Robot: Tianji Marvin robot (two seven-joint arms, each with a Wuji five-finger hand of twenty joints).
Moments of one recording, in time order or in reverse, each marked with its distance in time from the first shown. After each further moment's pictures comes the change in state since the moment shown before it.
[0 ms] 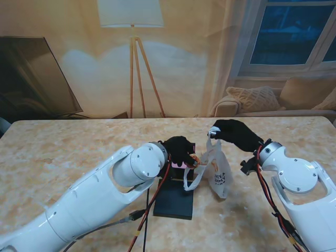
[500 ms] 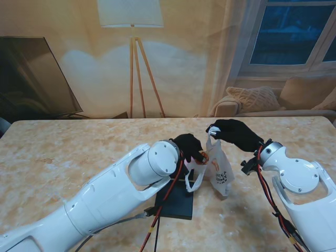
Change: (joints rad) left arm -0.054 -0.094 0.055 0.085 -0.049 0.079 0.103; right arm 0.000 0.001 0.004 0.007 0.006 -0.043 0.011; left_hand 0.000 0.000 0.000 -0.002 0.000 -0.036 0.000 -0.058 -0.153 -0.033 0.057 0.104 -0.138 -0.015 0.014 0.064 -0.107 -0.029 -0.017 -0.009; right_hand 0.000 0.000 0.000 0.000 0.000 0.000 0.000 0.000 -0.066 0.060 -0.139 -0.112 -0.067 0.034 -0.092 -0.059 -0.038 0.005 -0.012 -0.001
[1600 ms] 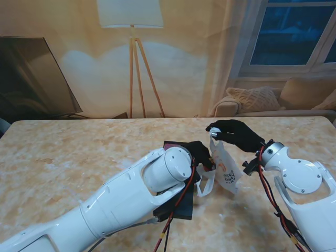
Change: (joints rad) left arm -0.011 -0.082 0.056 0.050 -0.053 0.102 0.063; right arm -0.001 0.007 0.009 0.008 0.007 -0.047 0.027; left_hand 0.000 0.003 0.000 -0.001 0.000 -0.002 0.001 -0.058 -0.300 0.064 -0.172 -0.179 -0.319 0.050 -0.159 0.042 -0.143 -0.017 -0.053 0.038; right_hand 0.000 0.000 0.000 0.000 0.000 -0.001 0.000 0.000 -0.041 0.015 -0.037 -0.039 -0.068 0.010 -0.064 -0.053 -0.071 -0.041 -0.093 -0.047
